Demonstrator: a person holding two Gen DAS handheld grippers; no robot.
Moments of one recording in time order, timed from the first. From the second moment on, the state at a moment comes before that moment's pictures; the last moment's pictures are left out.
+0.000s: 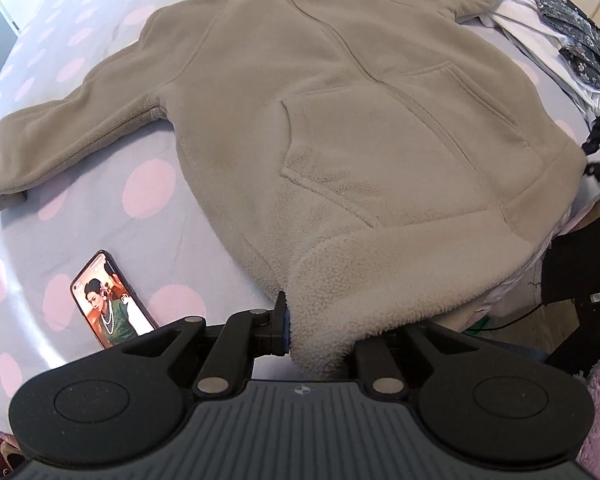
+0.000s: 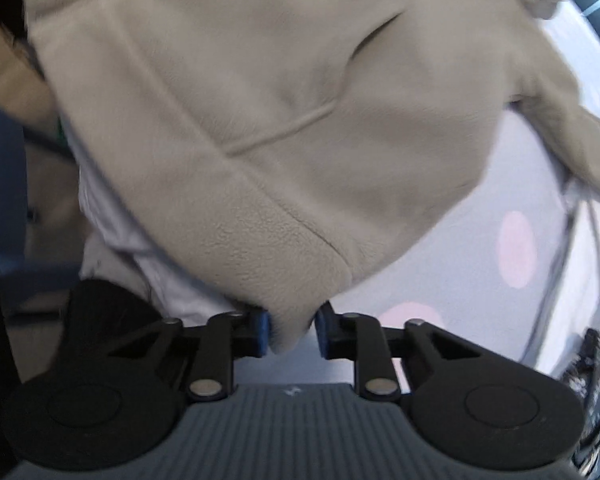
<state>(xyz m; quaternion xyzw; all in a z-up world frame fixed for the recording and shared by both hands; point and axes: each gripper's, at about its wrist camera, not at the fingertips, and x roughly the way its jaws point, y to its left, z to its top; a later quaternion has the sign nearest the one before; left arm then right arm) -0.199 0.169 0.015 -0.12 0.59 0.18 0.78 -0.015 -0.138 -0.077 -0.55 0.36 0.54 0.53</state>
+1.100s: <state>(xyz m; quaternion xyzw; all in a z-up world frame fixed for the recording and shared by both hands) -0.215 0.099 -0.024 0.15 0.66 0.05 0.73 -0.044 -0.137 -0.008 -0.55 0.43 0.50 0.52</state>
